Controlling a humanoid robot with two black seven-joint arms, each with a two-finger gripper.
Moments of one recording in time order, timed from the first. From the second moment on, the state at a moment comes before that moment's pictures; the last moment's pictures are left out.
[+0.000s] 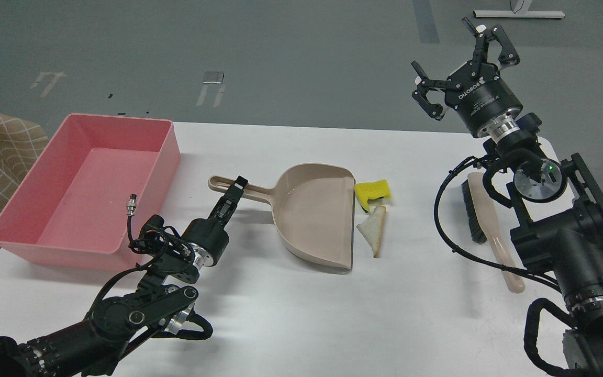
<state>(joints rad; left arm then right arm) -0.43 0.24 -0.43 -0.99 0.91 0.49 -0.43 0.72 0.00 1.48 0.80 -0.43 0.49 -0.12</state>
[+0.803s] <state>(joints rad) -0.49 0.30 -0.34 -1.00 0.91 0.49 -0.42 0.97 -0.45 0.76 0.85 -0.48 0.49 -0.12</state>
